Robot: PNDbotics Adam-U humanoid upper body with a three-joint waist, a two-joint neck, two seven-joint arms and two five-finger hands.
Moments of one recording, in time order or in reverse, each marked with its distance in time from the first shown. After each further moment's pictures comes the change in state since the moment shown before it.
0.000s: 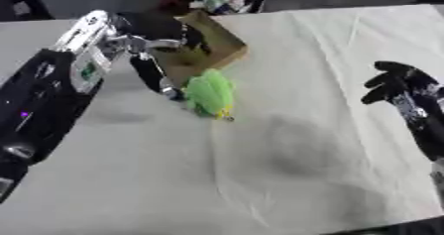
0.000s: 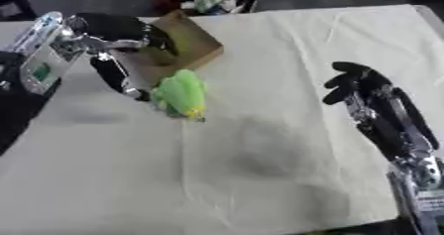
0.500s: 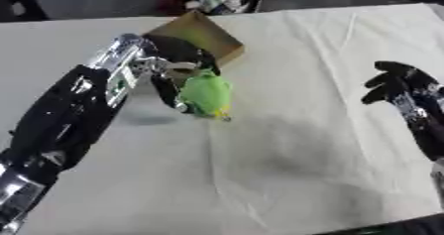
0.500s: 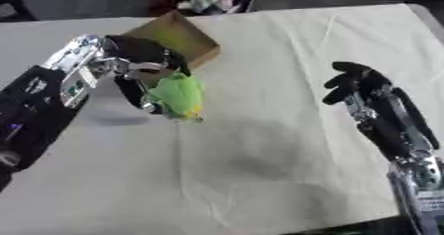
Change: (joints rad) left arm -0.001 -0.106 -0.005 0.106 -0.203 -0.043 0.048; right arm -0.002 0.000 0.000 0.000 0.000 -0.002 0.005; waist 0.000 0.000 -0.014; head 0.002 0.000
